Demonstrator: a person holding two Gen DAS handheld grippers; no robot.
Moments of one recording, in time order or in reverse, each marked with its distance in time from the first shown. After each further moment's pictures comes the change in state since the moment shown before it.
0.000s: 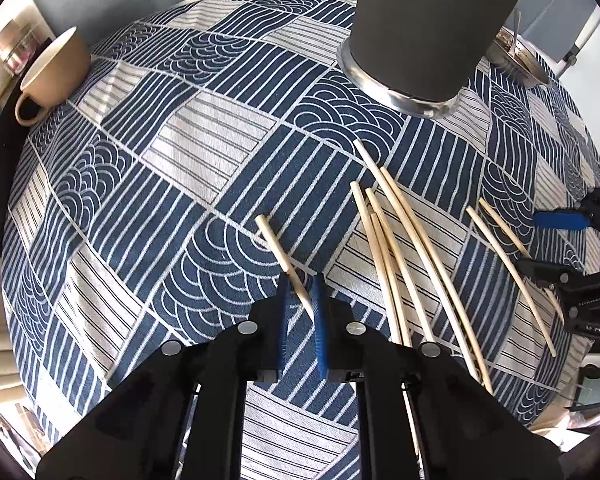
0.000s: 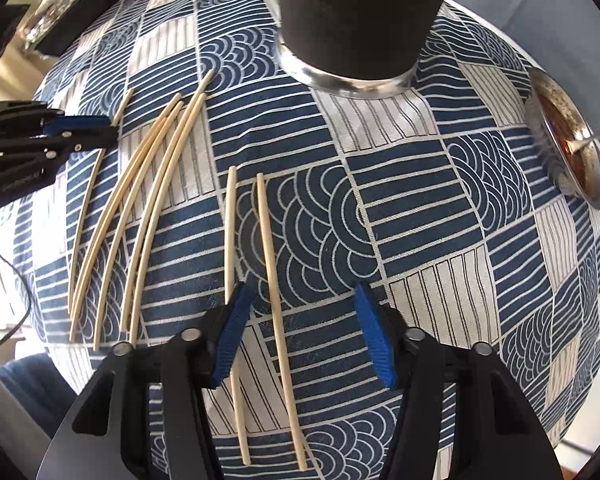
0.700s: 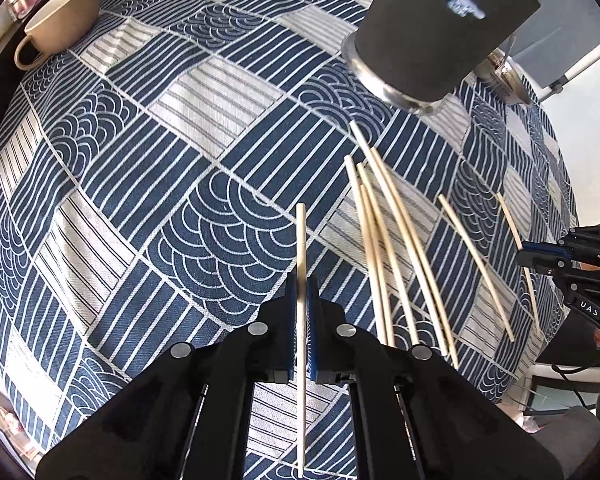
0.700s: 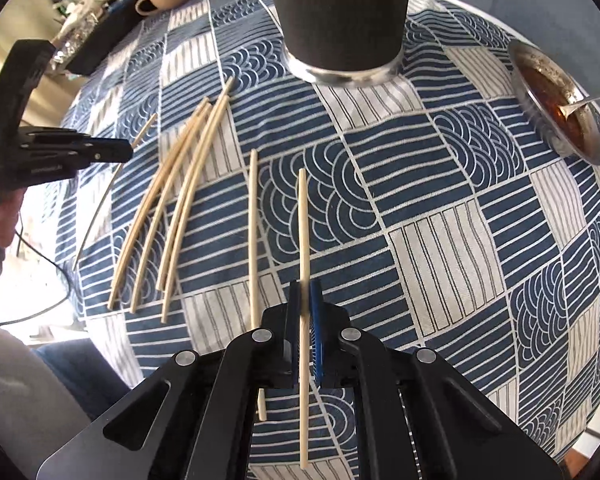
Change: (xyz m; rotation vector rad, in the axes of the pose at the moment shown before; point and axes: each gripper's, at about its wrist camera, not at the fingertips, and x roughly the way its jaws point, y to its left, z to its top) left arm -0.014 0.025 -0.015 -0.092 0.048 -0.152; right arm -0.037 -0.024 -0.045 0.093 -0.048 0.135
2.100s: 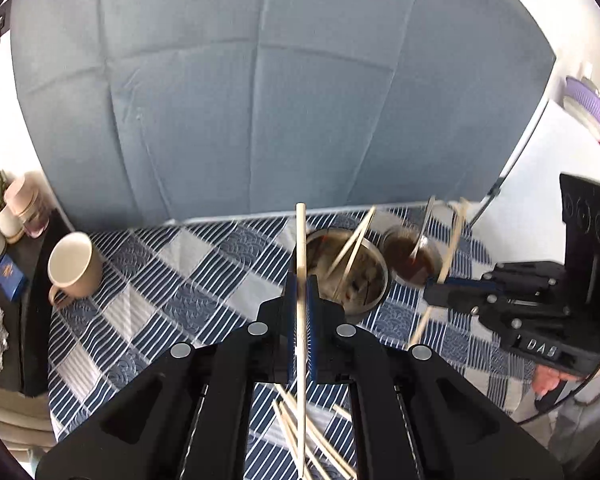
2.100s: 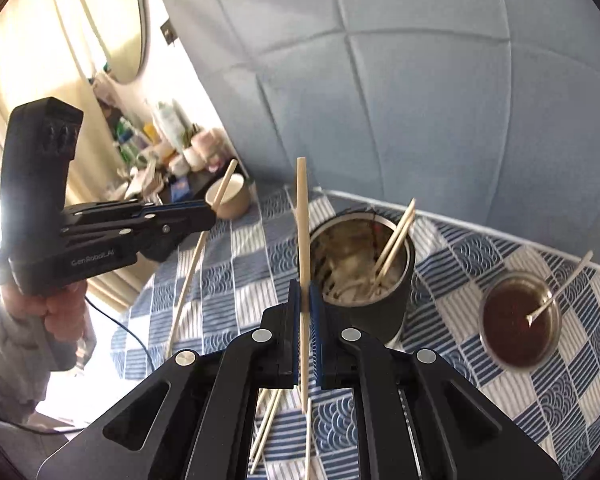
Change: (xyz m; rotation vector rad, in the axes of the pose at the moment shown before) left arm -0.178 -0.071 0.125 0.137 -0.515 -0.059; right arm -0.170 -0.008 0.125 -0.006 -0.546 0.145
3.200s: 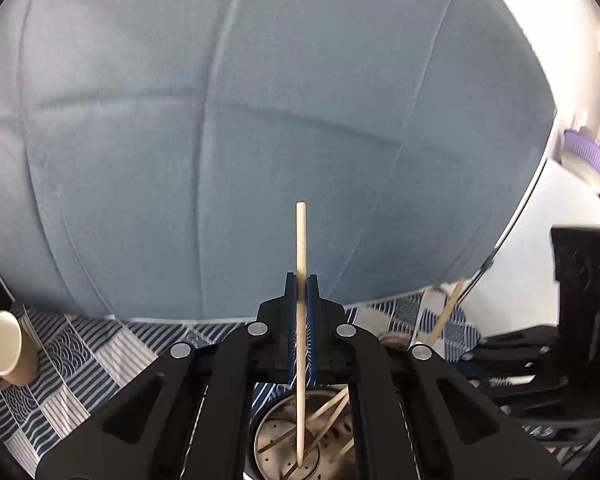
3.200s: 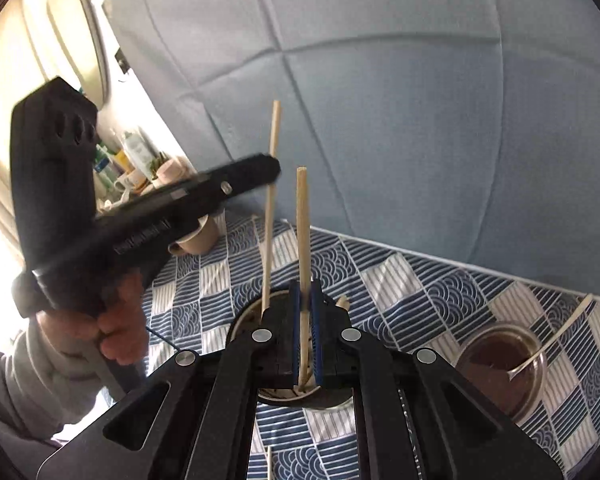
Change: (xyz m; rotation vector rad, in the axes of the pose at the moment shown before) left arm 0.092 -0.011 0.062 -0.024 -0.214 -0.078; right arm 0.045 -0.066 0.056 0.054 0.026 -0.006
